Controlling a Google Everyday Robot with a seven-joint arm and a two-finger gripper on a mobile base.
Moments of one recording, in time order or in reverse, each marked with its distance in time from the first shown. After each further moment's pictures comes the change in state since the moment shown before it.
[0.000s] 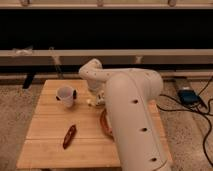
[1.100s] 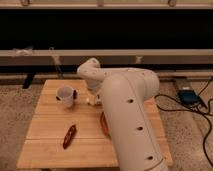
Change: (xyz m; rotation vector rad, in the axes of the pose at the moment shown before) arm 0.000 -0.005 0.000 0.009 0.010 0.016
